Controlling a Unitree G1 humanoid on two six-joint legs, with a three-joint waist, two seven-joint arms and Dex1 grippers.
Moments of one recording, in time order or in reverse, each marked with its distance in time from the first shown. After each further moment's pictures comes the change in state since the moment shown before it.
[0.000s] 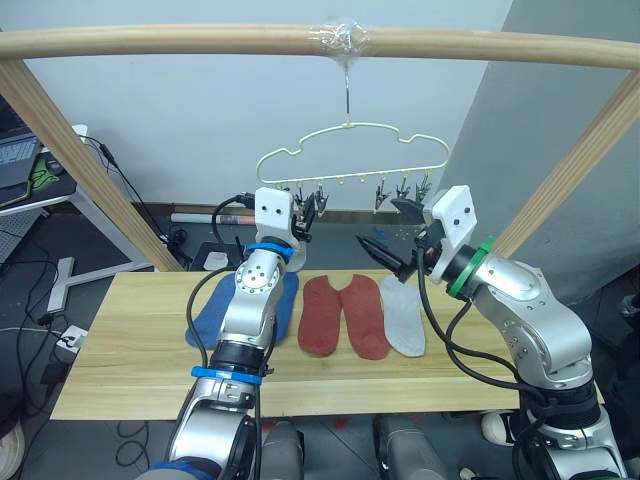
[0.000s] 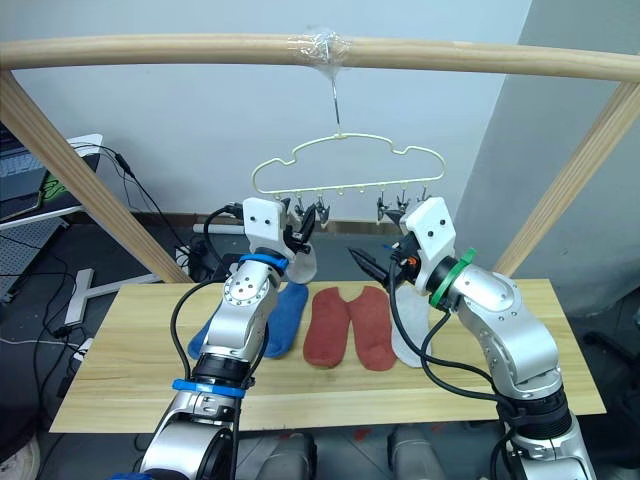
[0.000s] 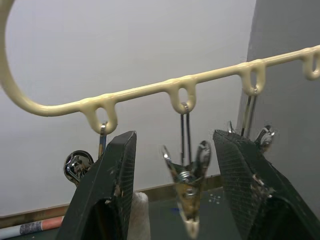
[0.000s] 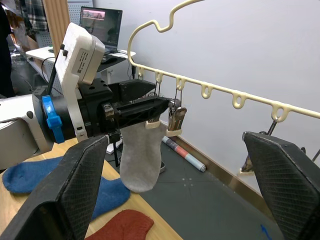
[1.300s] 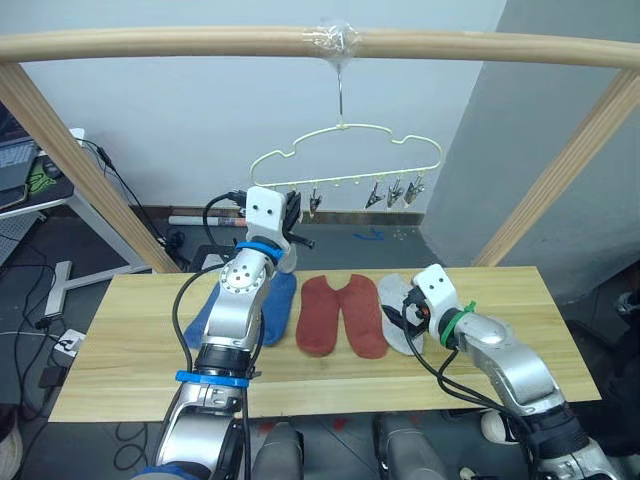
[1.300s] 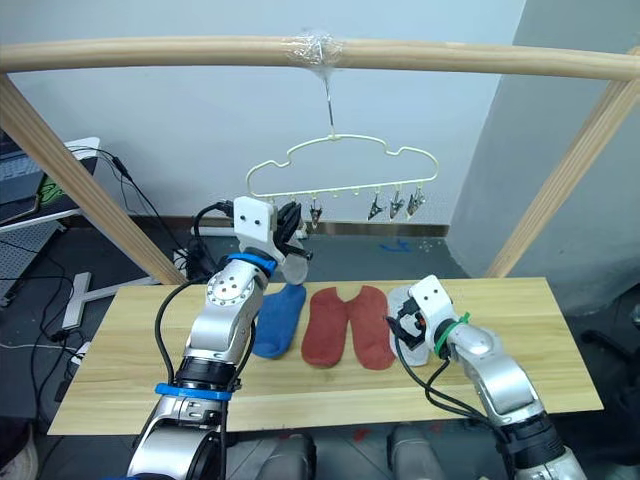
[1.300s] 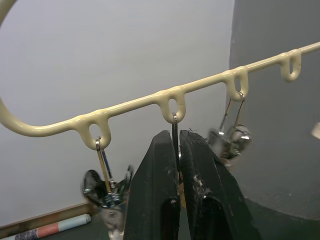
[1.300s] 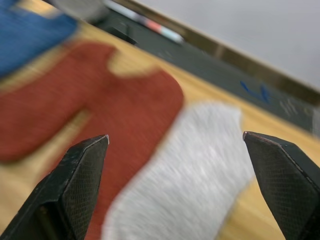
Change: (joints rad) left arm 0.033 0.059 0.030 -0.100 -0.033 0.098 -0.097; right arm 0.202 0.015 0.134 0.447 -0.216 -0.100 -0.110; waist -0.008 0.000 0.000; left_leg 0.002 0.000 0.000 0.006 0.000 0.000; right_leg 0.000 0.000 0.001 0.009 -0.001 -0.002
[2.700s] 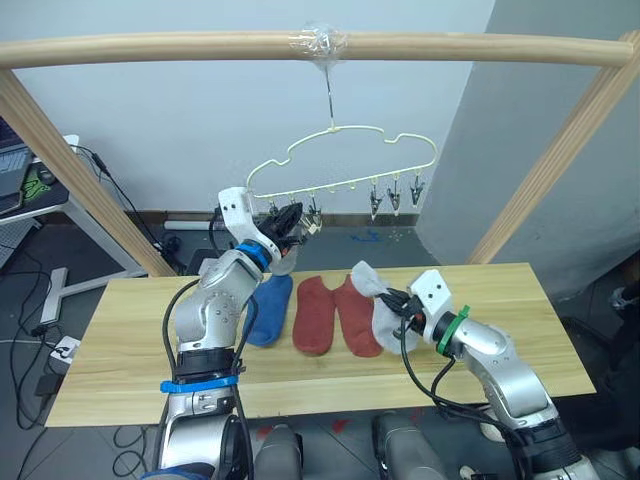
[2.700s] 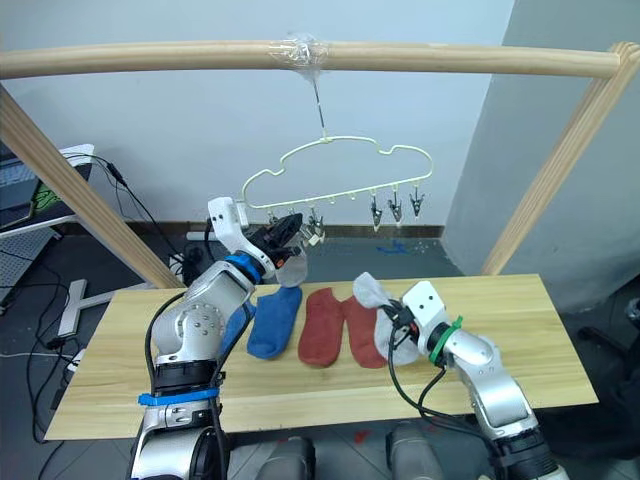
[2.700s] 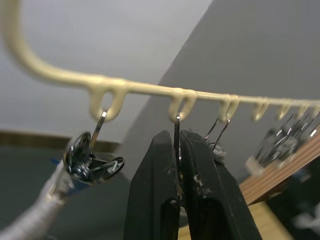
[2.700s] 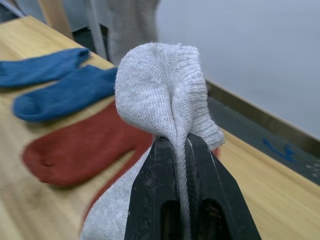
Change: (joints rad) left arm -0.017 -0.090 0.333 -0.167 -0.670 0.666 -0.021; right arm 0.088 0.051 -0.007 -0.166 -0.016 -0.176 0.187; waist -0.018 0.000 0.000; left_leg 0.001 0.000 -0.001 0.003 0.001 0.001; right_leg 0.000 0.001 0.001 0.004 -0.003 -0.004
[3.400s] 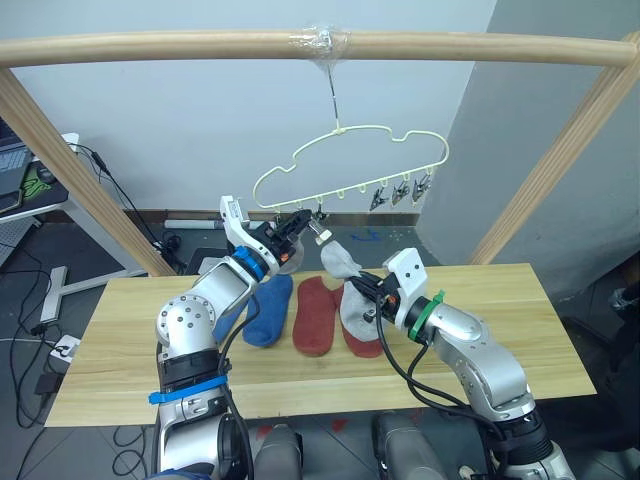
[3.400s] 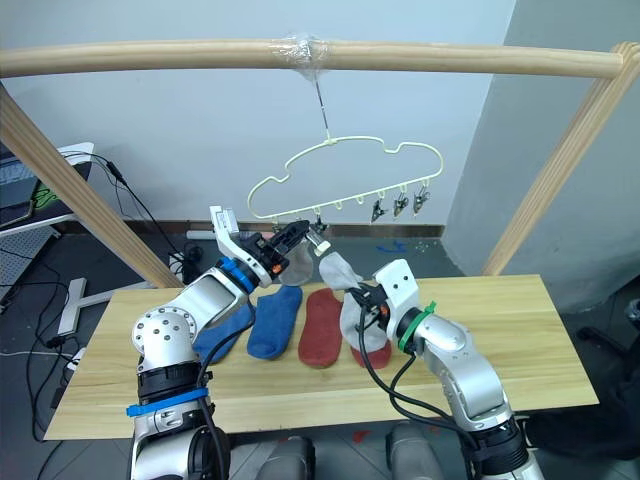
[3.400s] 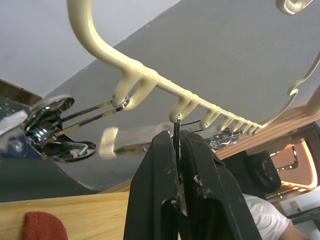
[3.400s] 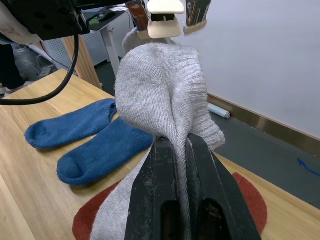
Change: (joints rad) left arm 0.033 0.035 0.034 -0.032 -0.287 0.195 0.062; right arm -0.097 0.126 0.015 -0.101 0.063 0.176 -0.083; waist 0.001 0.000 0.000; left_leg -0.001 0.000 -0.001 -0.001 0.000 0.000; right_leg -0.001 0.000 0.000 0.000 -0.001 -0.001
